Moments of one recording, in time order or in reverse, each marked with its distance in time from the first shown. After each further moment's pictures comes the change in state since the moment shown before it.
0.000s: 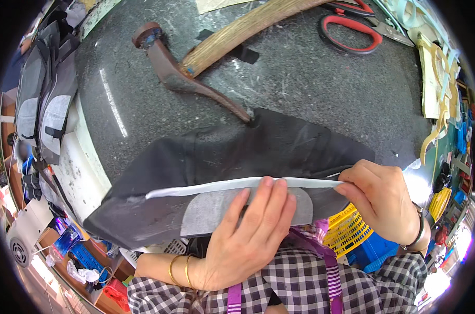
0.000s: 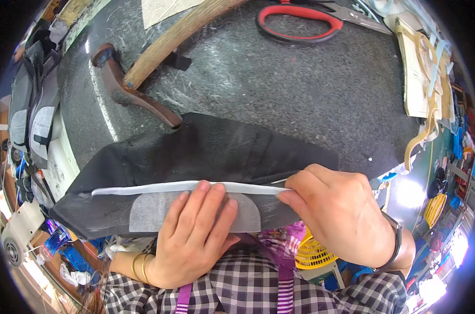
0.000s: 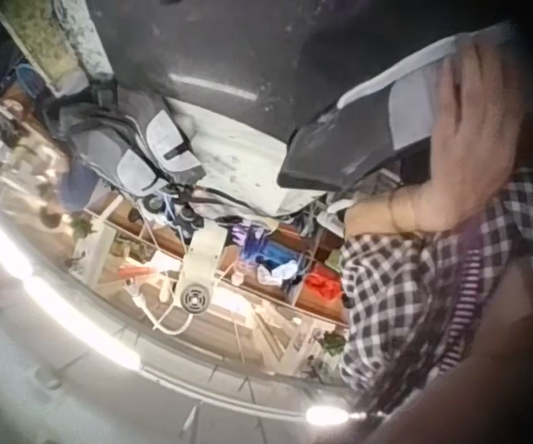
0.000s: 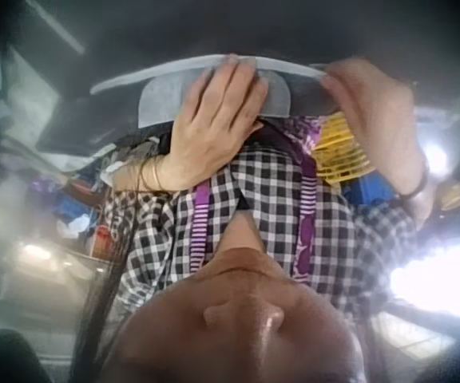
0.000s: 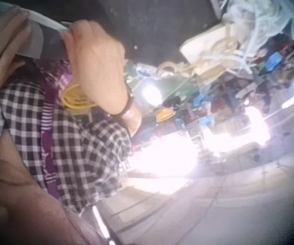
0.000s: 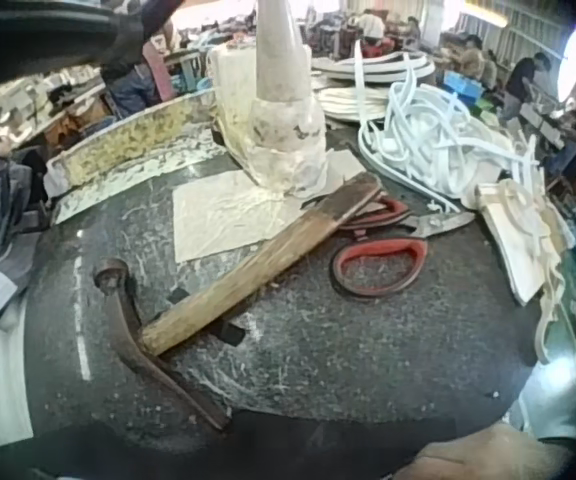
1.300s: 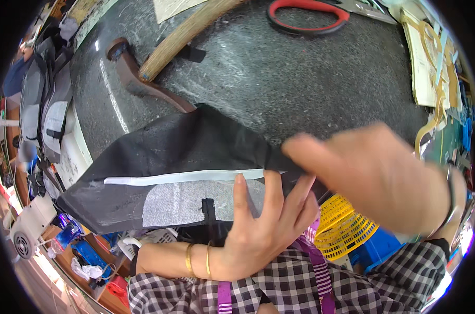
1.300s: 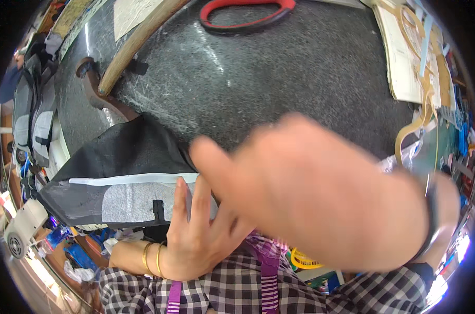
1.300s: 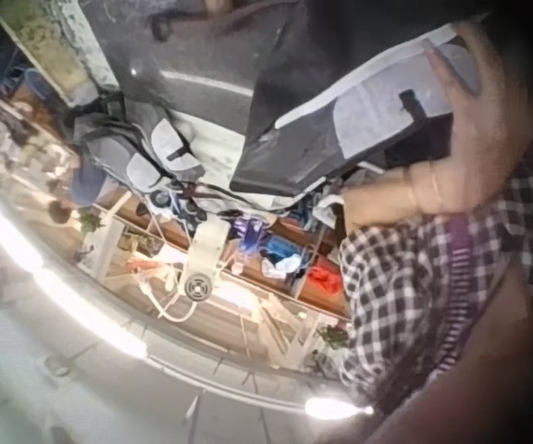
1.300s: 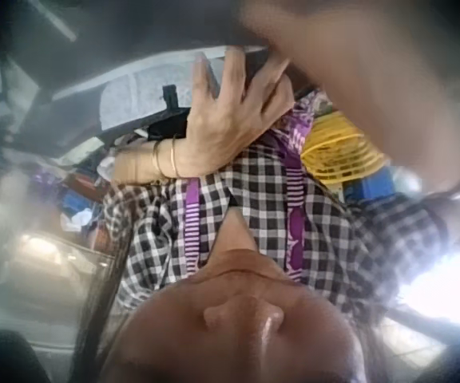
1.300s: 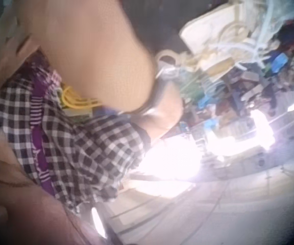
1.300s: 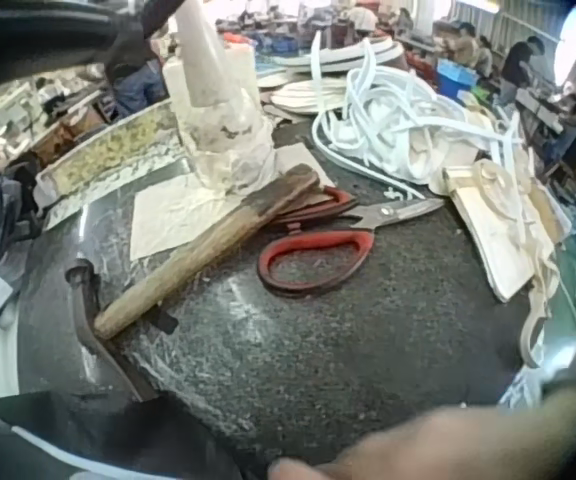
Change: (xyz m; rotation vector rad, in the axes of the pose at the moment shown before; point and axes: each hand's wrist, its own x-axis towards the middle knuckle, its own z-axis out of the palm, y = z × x) left_hand 0.051 0.057 0.023 0.152 0.161 -0.084; right_hand 0.020 0.008 -0.041 -0.205 -0.042 -0.383
